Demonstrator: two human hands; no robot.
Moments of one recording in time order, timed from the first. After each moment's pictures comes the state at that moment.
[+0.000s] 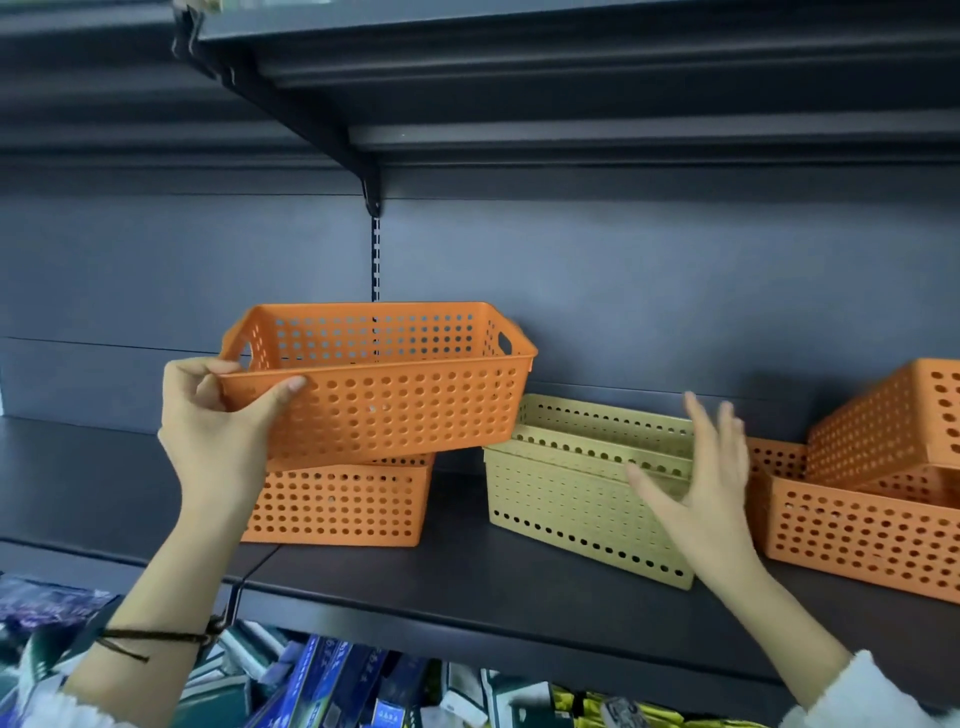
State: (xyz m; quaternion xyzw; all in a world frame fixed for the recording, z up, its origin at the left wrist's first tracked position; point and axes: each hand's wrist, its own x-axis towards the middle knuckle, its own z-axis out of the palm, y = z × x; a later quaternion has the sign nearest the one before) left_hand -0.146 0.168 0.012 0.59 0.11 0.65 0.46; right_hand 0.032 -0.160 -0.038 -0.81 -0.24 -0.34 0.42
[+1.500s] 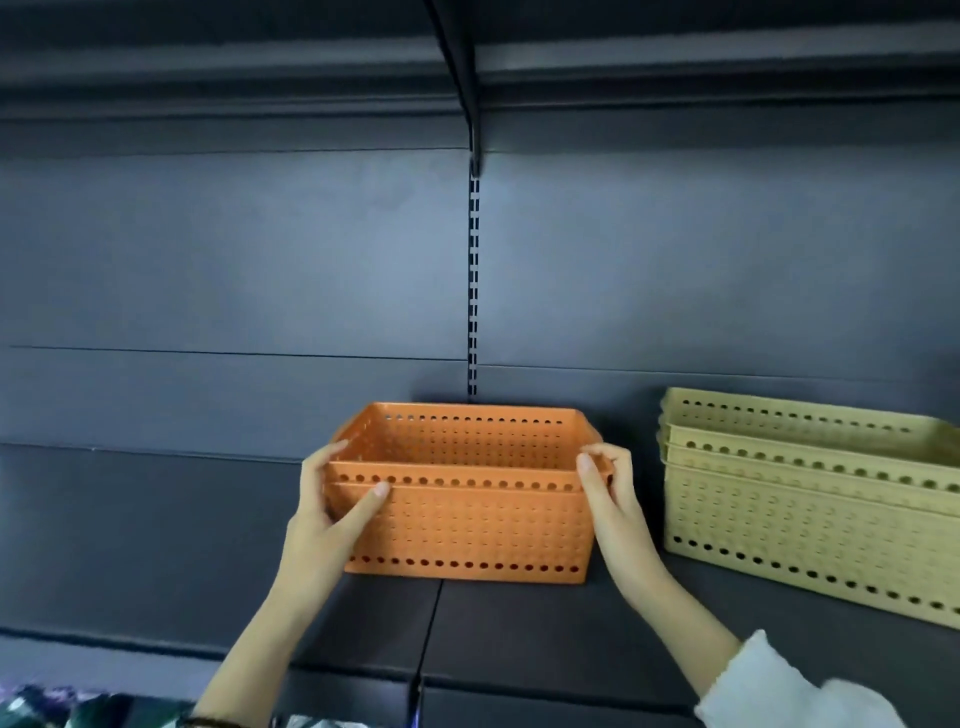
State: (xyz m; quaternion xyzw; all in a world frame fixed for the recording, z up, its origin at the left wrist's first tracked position) left_hand -0.084 0.383 -0.094 0.74 0.09 0.38 0.55; right_hand 0.025 0.131 -0.081 -0.71 -0.25 -0.10 0.65
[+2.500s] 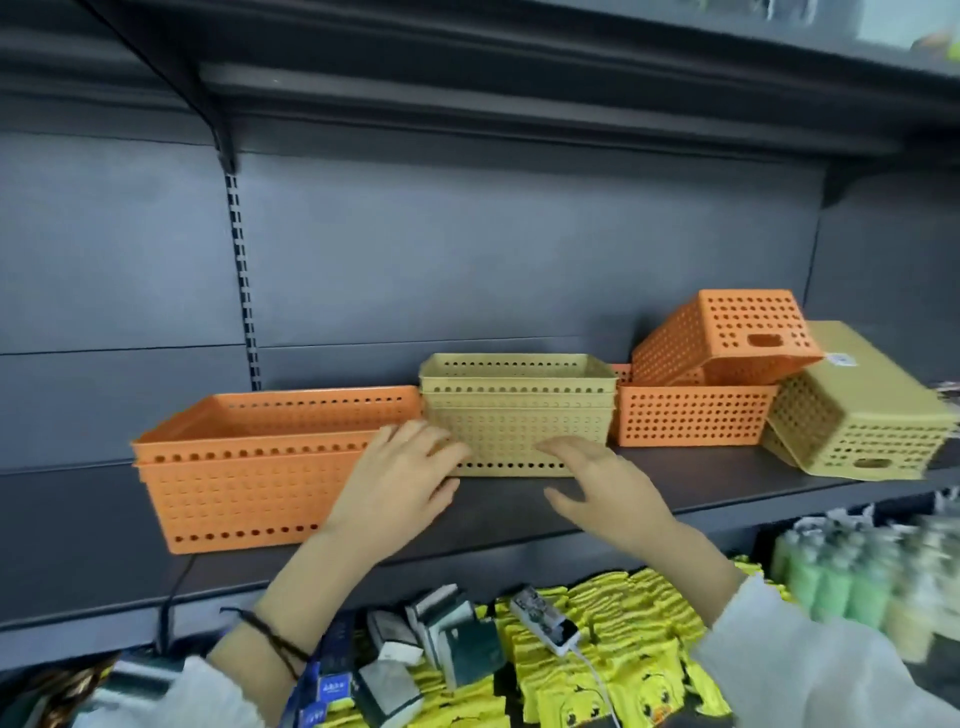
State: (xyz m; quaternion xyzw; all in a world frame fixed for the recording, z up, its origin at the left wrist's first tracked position) left_hand -0.094 0.099 -0.055 0.88 -0.25 0.39 -0.05; right_hand -0.068 -0.153 -0.071 -0.94 -0.22 -0.24 0.13
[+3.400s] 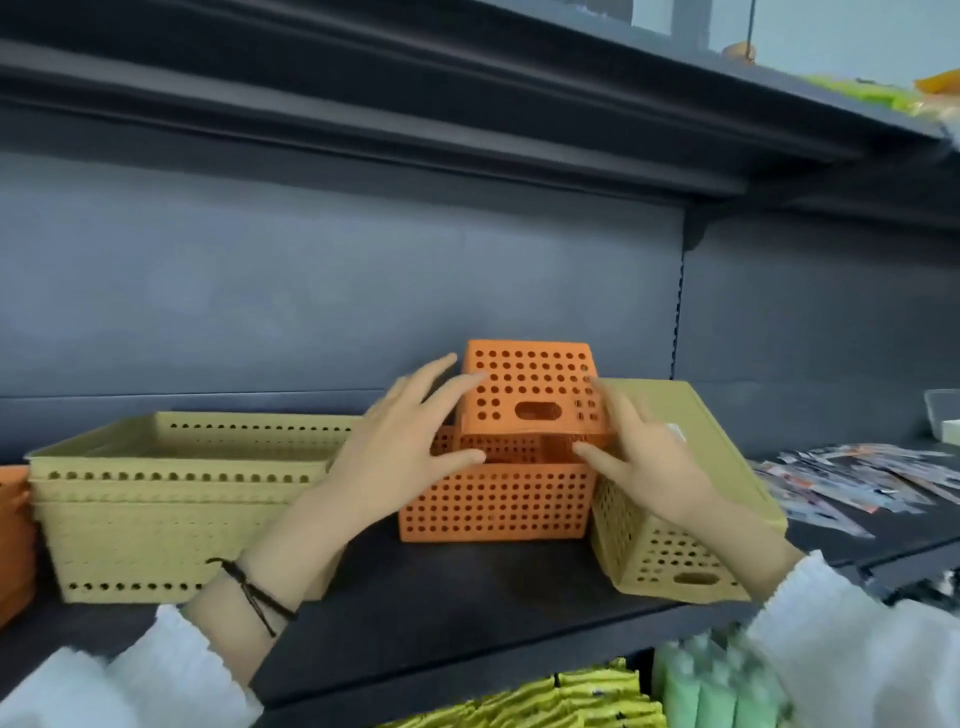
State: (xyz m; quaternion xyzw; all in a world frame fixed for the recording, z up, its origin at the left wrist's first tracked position) left_hand 0.068 -0.239 0.021 0.88 -0.26 0.37 0.13; right_hand 0.082 -0.509 0.008 -0.92 -0.15 -0.32 0.19
